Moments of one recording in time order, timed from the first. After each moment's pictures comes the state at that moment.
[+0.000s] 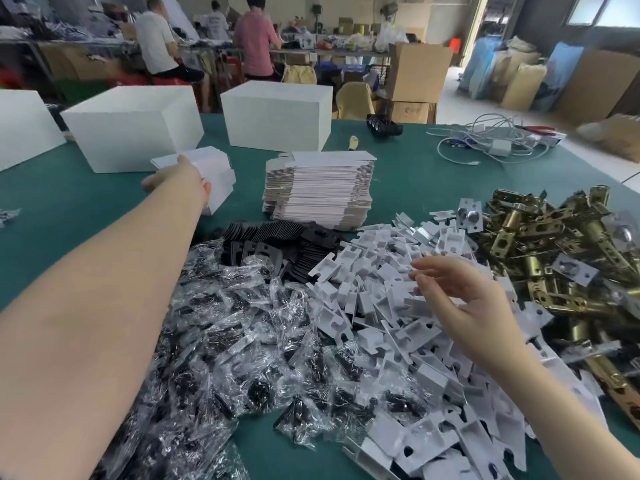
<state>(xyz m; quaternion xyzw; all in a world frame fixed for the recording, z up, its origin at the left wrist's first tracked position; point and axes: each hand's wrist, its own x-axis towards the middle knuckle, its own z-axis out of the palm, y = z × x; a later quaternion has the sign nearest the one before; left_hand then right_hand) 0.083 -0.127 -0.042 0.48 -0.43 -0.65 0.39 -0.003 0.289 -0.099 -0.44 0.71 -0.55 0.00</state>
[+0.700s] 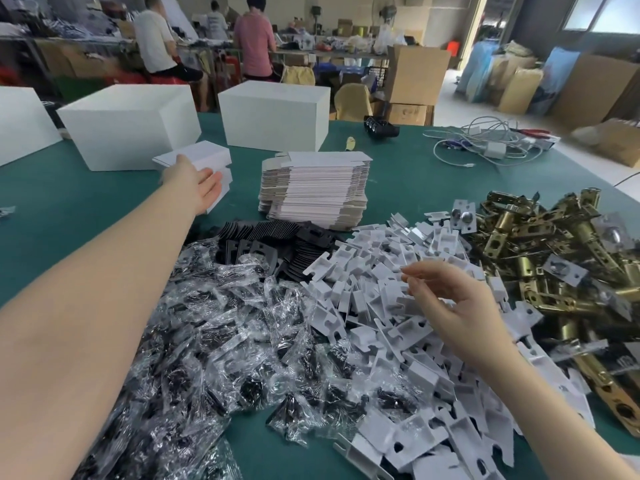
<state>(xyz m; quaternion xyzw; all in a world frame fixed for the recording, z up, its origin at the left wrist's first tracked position) 0.083 -0.117 -0.045 0.41 -0.35 -0.74 0.39 -0.007 0.291 -0.105 -0.43 0.72 -0.54 0.03</state>
